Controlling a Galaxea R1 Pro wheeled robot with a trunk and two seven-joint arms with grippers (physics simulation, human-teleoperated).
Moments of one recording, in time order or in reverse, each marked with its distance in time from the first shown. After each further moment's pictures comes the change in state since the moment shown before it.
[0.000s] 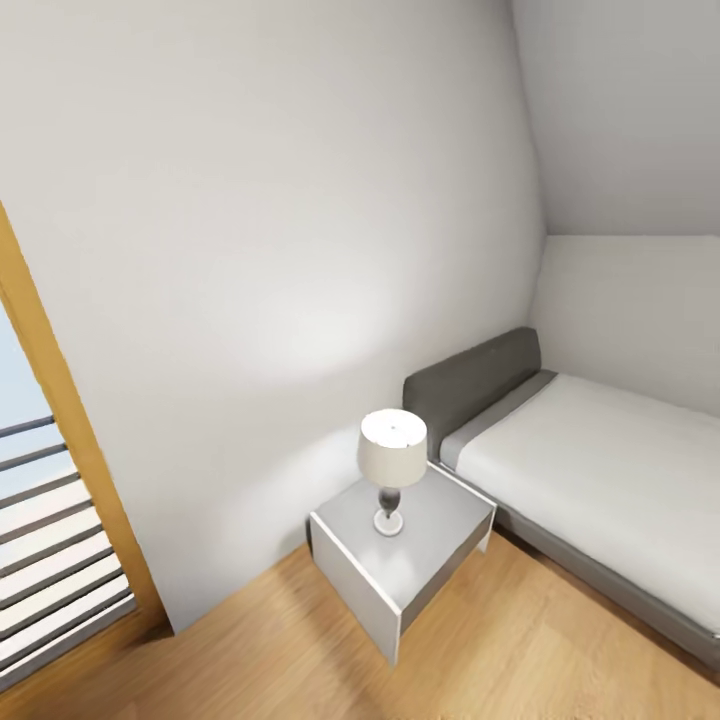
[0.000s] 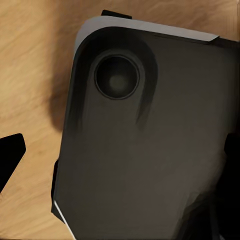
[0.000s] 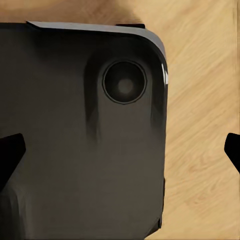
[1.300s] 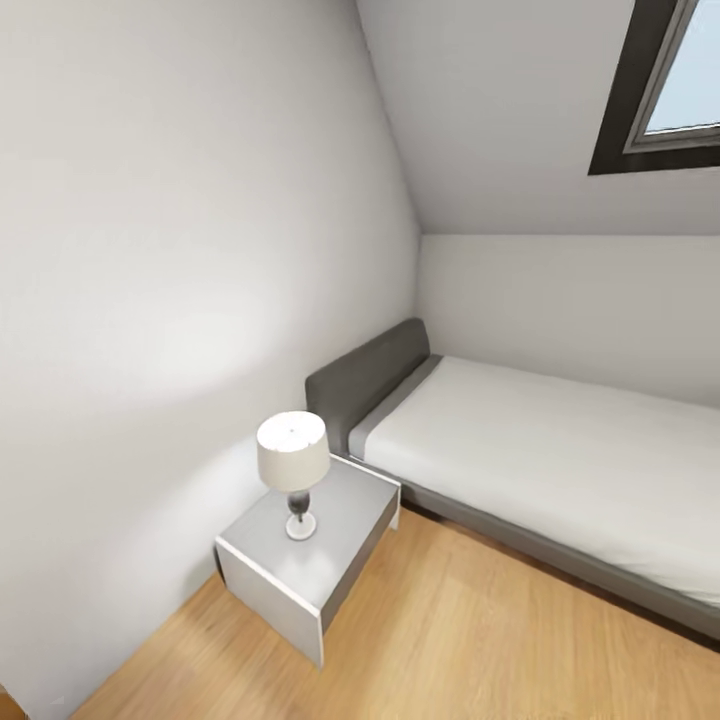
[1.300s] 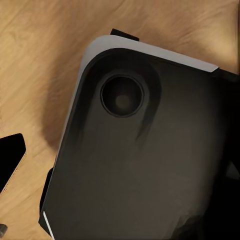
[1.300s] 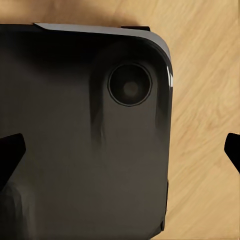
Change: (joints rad) left arm 0.000 0.003 -0.003 0.014 0.118 -0.079 0.000; right arm 0.000 0.001 0.003 0.000 0.006 -0.007 0.013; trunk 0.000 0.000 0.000
